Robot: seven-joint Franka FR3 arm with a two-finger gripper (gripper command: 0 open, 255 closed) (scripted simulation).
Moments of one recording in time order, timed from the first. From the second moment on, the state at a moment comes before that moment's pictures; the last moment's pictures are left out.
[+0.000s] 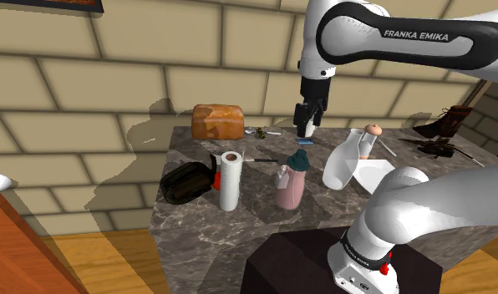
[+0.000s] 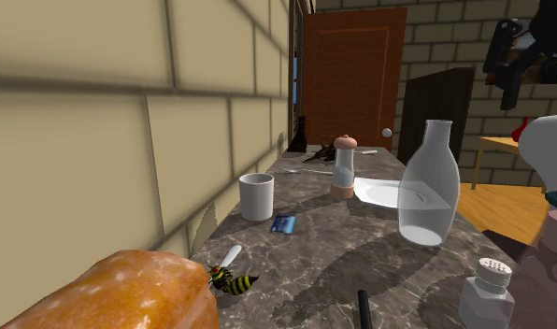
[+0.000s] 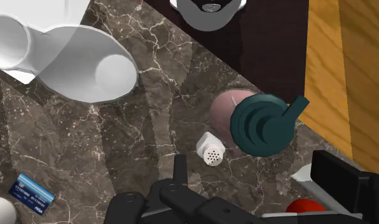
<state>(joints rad) 0.00 -0.75 0.04 -2.39 -0.02 1.50 -0.01</state>
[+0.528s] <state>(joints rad) -0.06 -0.68 -0.06 -2.43 -0.10 1.64 -0.11</state>
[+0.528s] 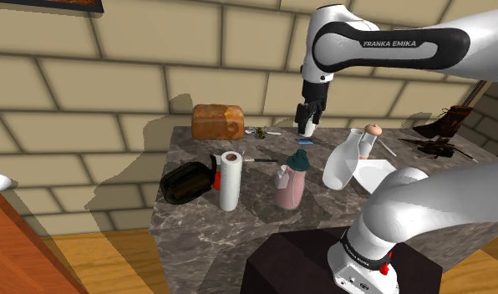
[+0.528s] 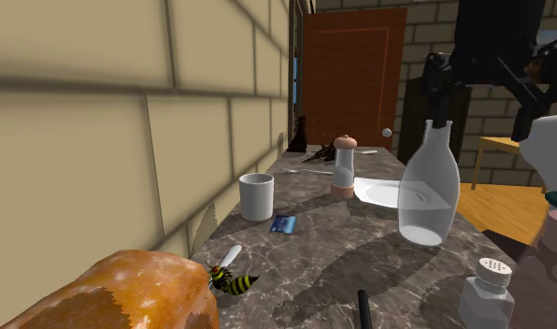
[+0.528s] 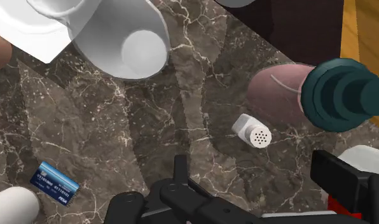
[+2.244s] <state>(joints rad) -0.21 0.09 -0.44 -2.05 0.01 2.17 -0.61</state>
